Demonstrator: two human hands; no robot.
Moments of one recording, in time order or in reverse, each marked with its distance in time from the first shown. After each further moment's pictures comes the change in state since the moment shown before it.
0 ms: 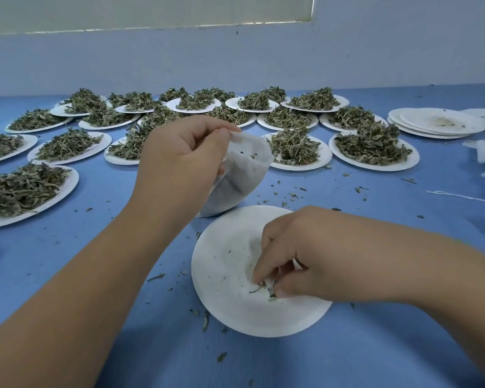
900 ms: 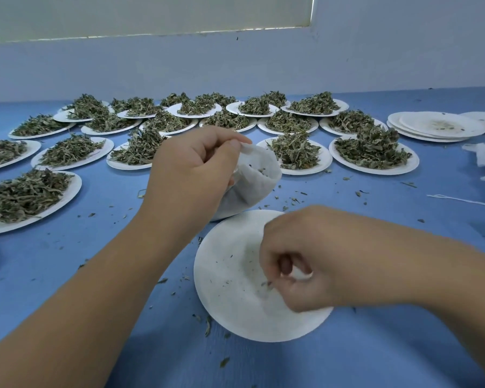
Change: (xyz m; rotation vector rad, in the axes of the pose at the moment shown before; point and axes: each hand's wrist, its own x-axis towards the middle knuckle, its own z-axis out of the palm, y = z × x) left_hand -0.006 0.002 0.003 0.002 -0.056 0.017; right_hand -0.005 -0.004 -0.004 -0.047 0.132 -0.108
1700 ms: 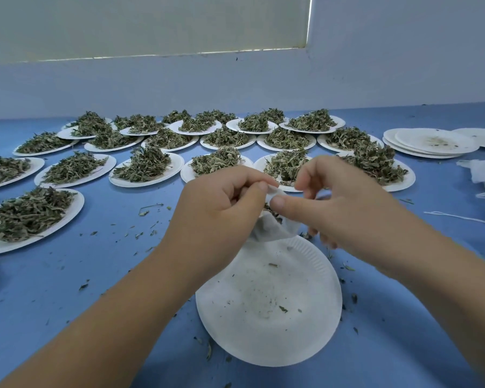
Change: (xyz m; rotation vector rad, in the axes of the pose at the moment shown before) left_hand -0.011 0.000 0.012 0.065 -0.117 0.071; right_hand 0.012 0.022 -0.014 0.526 0.598 0.476
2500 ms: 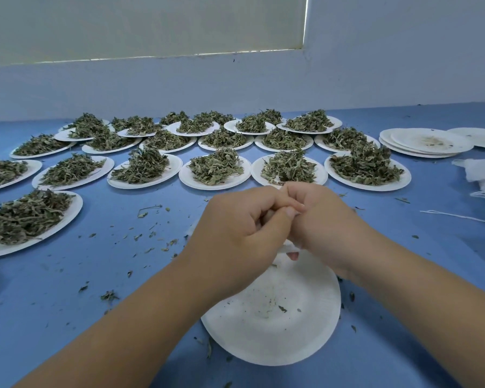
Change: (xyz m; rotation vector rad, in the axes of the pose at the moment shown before) left_hand -0.011 0.006 0.012 0.031 -0.149 0.080; right_hand 0.013 0.012 0.028 0.214 -0.127 0.124
